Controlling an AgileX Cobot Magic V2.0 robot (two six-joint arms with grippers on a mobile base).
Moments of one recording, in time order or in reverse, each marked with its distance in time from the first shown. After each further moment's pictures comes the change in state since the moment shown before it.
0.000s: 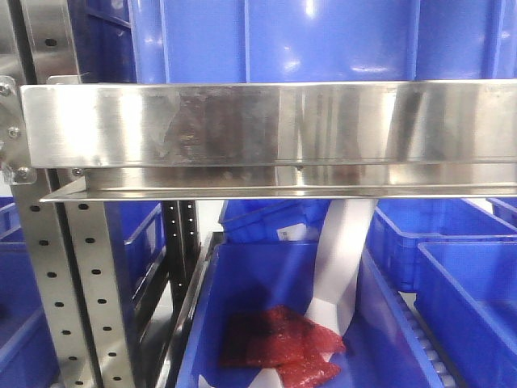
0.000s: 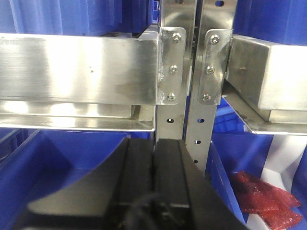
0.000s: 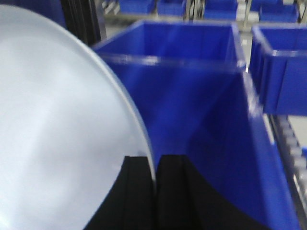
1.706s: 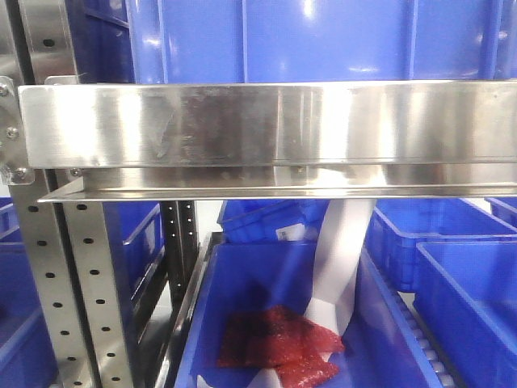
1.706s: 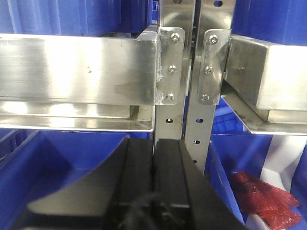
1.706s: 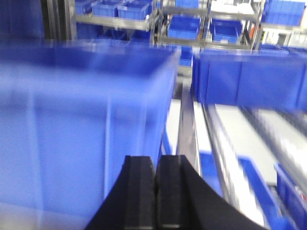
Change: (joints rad) left arm 0.000 0.000 0.000 0.000 0.000 0.000; right arm -0.105 -0.905 1.069 -0.105 -0.374 0.000
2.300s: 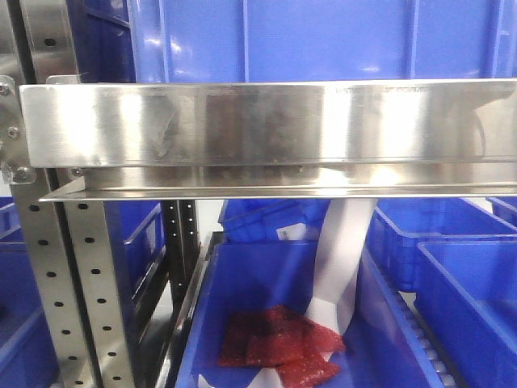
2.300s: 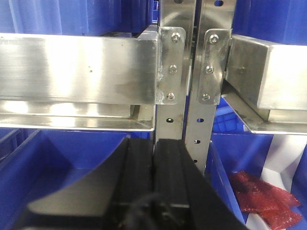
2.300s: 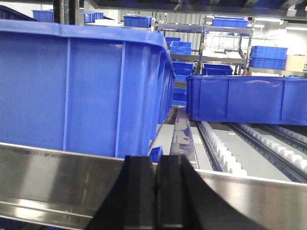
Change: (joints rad) left arm 0.000 0.000 0.000 0.000 0.000 0.000; right arm 0.000 -0.577 0.401 0.000 -0.010 0.000
